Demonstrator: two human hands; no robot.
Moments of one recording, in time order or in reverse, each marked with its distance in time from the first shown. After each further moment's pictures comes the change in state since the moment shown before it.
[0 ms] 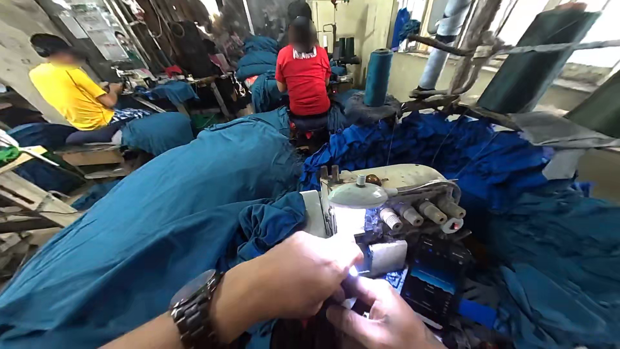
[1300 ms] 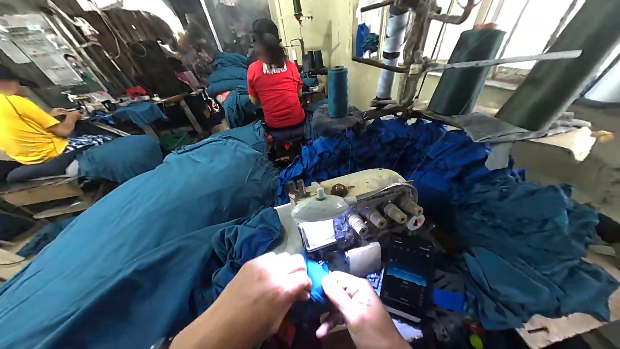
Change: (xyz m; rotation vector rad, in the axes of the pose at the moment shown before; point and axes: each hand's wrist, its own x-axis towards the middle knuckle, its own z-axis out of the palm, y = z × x) left_hand -0.023 -0.011 0.041 0.095 0.399 -0.020; right_hand 0.001 0.001 0.015 0.477 0.311 0.225
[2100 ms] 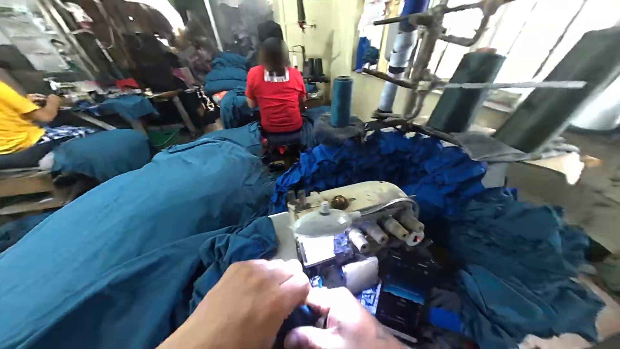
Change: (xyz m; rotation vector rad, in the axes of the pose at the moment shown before) left_hand 0.023 0.007 -0.035 0.022 0.028 -0.074; right_hand 0.025 -0.019 -0.007 -0.533 -0.362 -0.203
